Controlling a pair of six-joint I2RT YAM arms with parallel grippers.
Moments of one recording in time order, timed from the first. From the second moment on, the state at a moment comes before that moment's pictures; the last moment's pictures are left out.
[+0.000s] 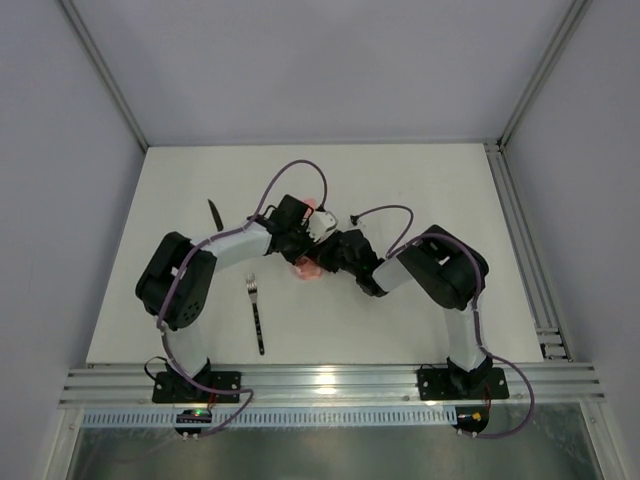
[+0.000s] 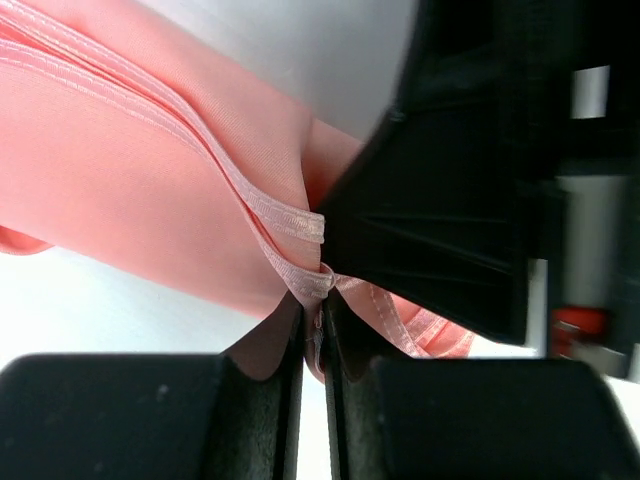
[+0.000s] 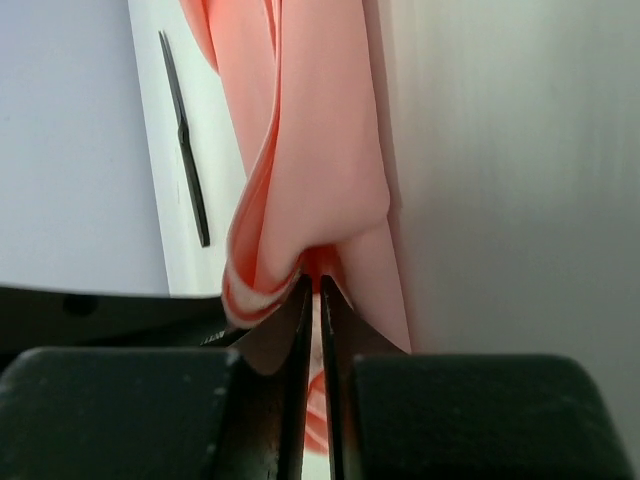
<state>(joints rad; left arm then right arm) -0.59 1.82 1.14 -0.33 0.13 0.37 0.71 2.06 0.82 0.83 -0.02 1.23</state>
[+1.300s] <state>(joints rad) -0.63 1.83 1.14 -0.33 0.02 0.43 0.64 2.12 0.88 0.89 -0.18 1.29</state>
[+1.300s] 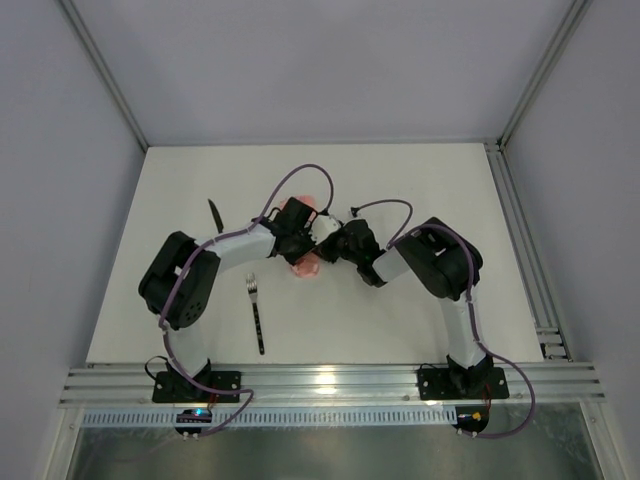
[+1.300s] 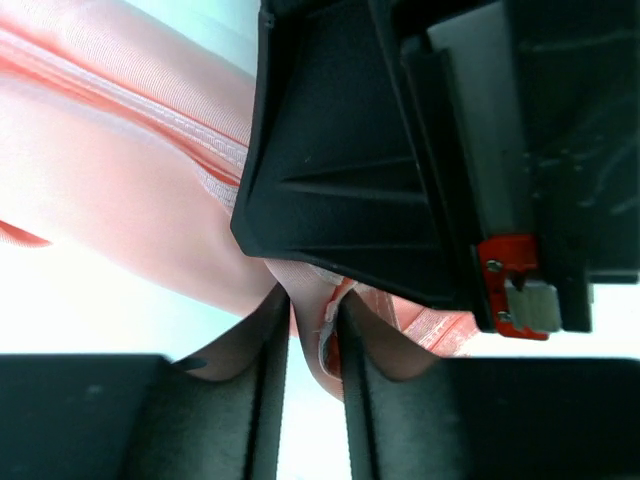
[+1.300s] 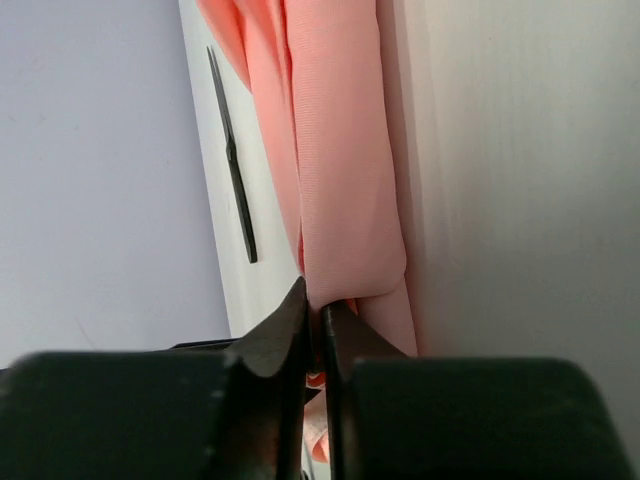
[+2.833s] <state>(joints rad) -0.63 1.81 1.11 -0.32 0.00 0.42 0.64 2.10 0.82 0.99 -0.14 1.31</state>
